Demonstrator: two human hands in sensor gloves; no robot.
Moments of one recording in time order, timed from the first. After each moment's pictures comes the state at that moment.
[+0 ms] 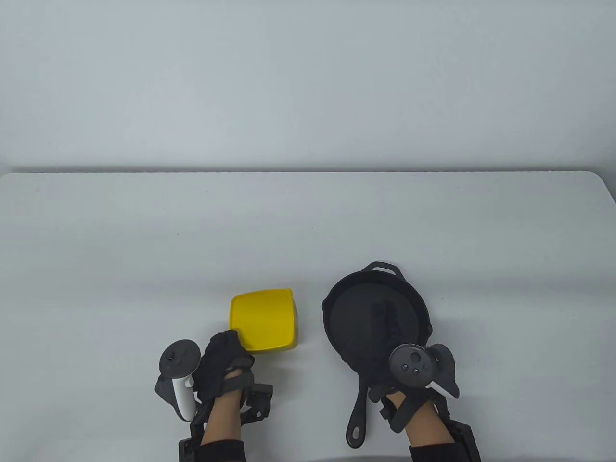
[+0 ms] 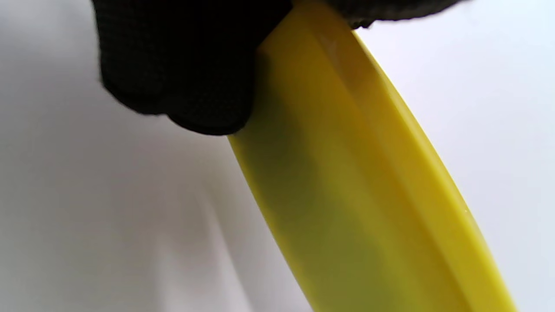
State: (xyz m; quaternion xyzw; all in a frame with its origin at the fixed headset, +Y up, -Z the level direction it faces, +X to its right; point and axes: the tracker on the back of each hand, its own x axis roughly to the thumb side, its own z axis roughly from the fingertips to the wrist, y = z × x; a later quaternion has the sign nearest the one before) left_hand -0.201 -0.774 -0.245 -0.02 0.19 0.55 0.81; right_hand 0.149 -0.734 -0.249 0.22 -0.07 0.92 0.31
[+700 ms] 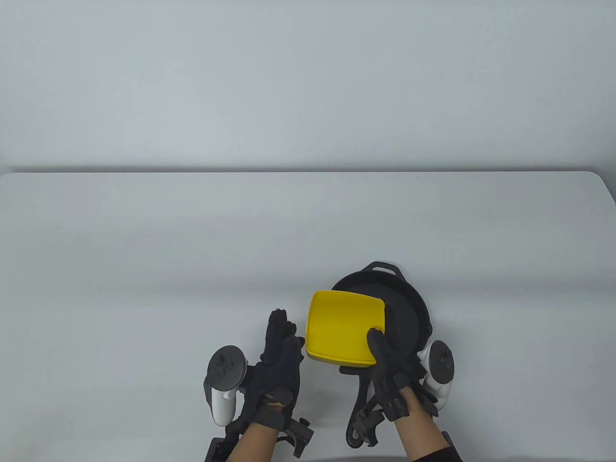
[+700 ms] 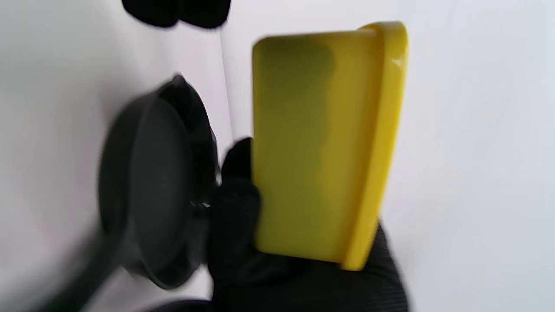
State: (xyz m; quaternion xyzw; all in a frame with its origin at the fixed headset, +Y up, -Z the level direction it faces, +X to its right) left_hand -0.117 -0.766 -0.230 -0.11 -0.10 0.73 0.67; right_hand 0.145 -0.764 -0.247 0.15 0.06 0.63 0.76
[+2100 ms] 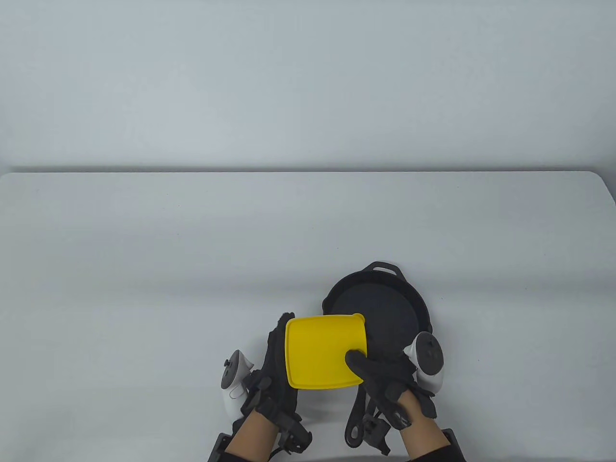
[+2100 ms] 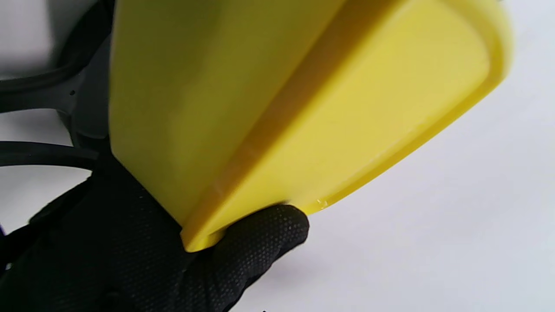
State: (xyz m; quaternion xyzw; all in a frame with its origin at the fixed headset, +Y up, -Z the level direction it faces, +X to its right) left_hand -0.101 -0.799 -0.232 -0.22 -0.06 0.86 0.46; right_hand 0.135 -0.762 -0.252 0.28 0.12 0.64 0.71
